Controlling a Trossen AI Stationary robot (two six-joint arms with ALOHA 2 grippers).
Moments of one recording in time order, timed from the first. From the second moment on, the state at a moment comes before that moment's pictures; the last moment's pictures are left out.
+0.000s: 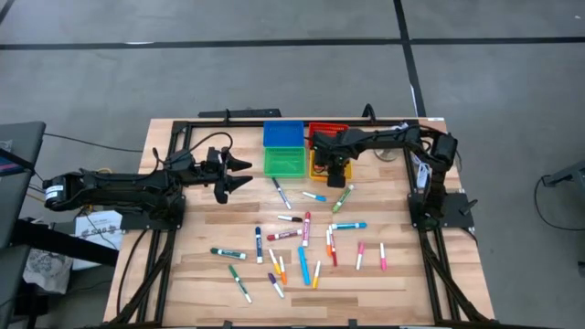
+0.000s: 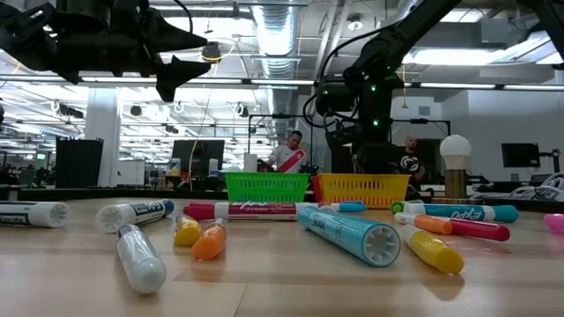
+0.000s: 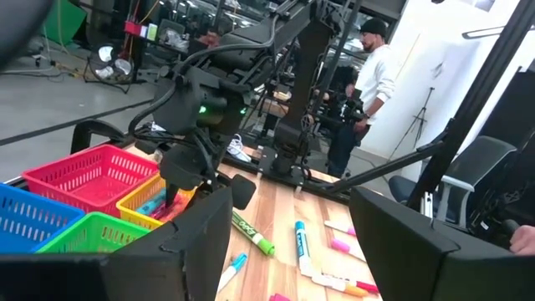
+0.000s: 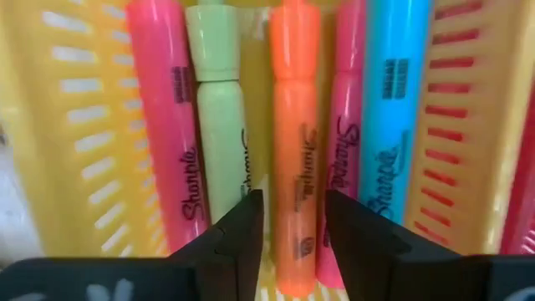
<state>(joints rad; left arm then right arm) 0.28 0.88 0.23 0.72 0.23 -0.29 -0.40 1.88 1.22 -0.76 0.09 -0.36</state>
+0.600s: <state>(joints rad) 0.28 0.88 0.23 0.72 0.23 -0.29 -0.39 1.88 1.52 -1.07 0.09 -0.33</state>
